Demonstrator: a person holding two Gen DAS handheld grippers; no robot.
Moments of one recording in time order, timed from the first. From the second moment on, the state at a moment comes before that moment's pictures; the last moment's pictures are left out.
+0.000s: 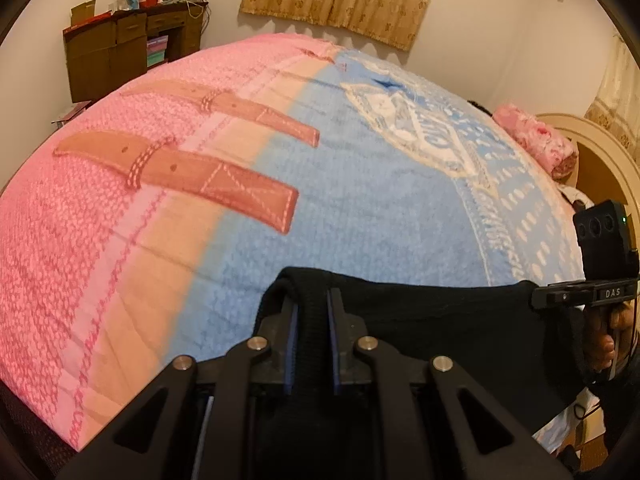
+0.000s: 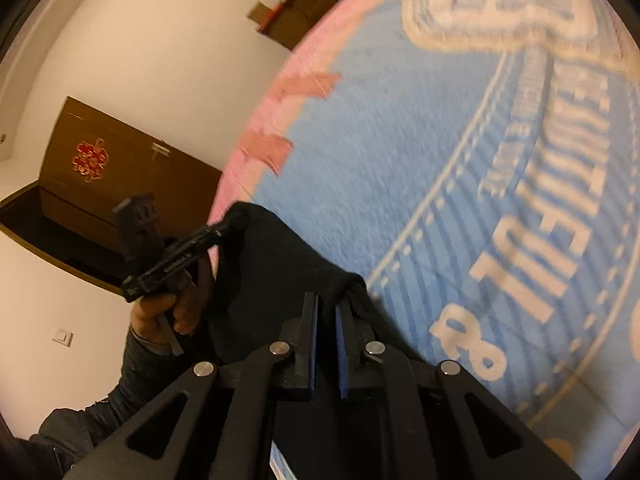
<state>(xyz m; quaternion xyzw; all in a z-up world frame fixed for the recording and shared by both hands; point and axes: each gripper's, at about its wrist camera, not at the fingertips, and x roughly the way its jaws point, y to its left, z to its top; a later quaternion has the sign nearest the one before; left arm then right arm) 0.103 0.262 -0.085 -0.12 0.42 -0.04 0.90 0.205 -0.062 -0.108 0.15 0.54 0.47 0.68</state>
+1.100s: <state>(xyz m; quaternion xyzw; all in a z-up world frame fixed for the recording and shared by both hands) 0.113 0.249 -0.088 -0.07 0.44 0.01 0.89 0.226 -0.083 -0.130 0.17 0.55 0.44 0.69</state>
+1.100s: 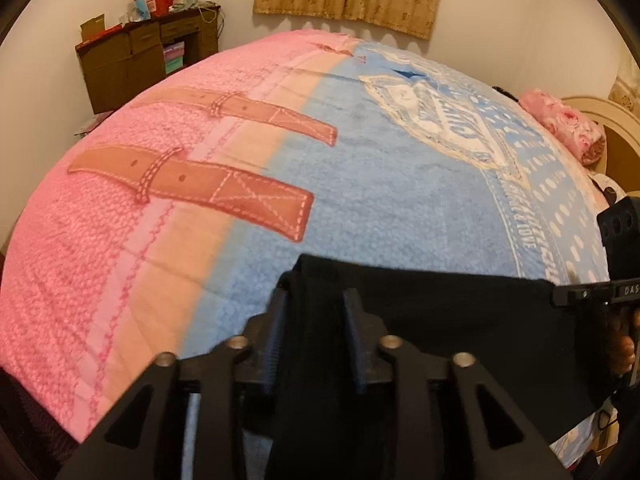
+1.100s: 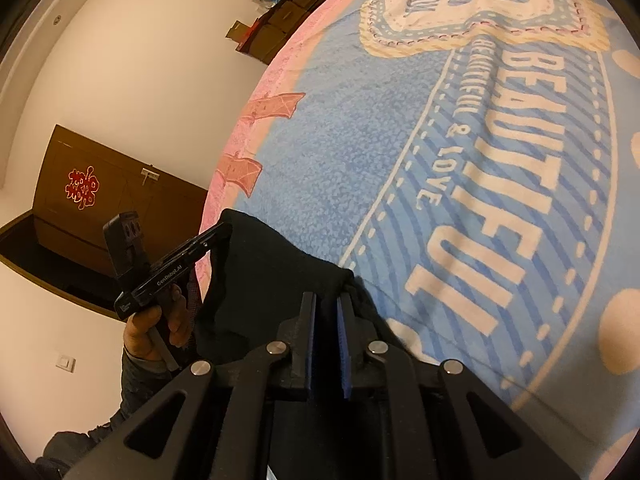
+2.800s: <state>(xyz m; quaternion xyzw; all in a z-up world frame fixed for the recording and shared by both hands) 0.125 0.262 -0.087 -0.07 0.41 0.07 0.90 0.219 -0.061 -0.096 0.03 0.48 0.40 0.78</state>
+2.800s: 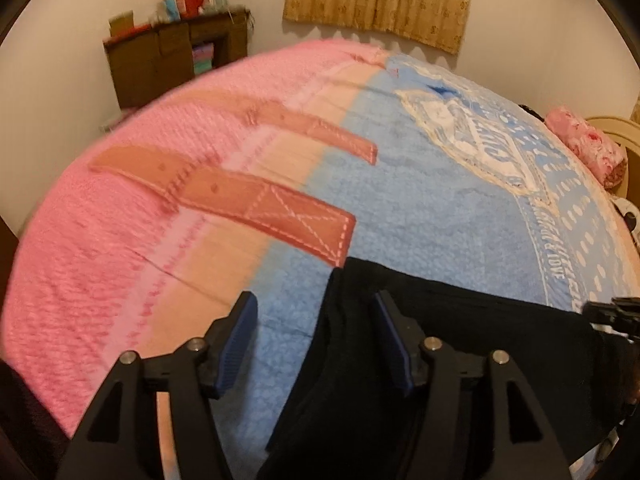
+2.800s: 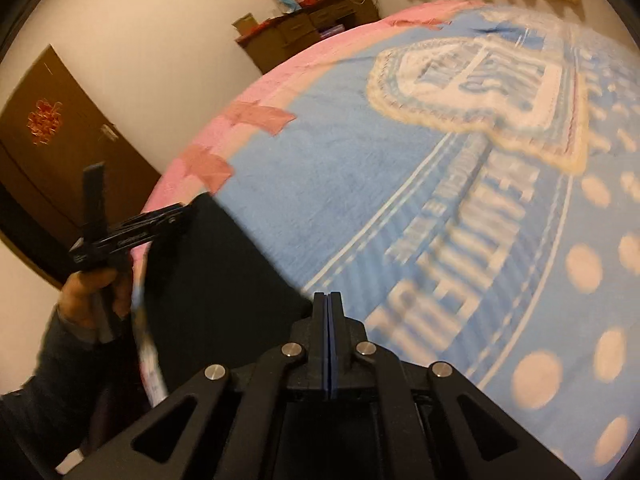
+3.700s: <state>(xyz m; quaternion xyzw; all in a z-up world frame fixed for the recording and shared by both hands) 0.081 -0.071 -0.072 0.10 0.38 -0.23 0.89 -0.038 -0.590 -0.088 0.28 0.37 -0.03 0.89</state>
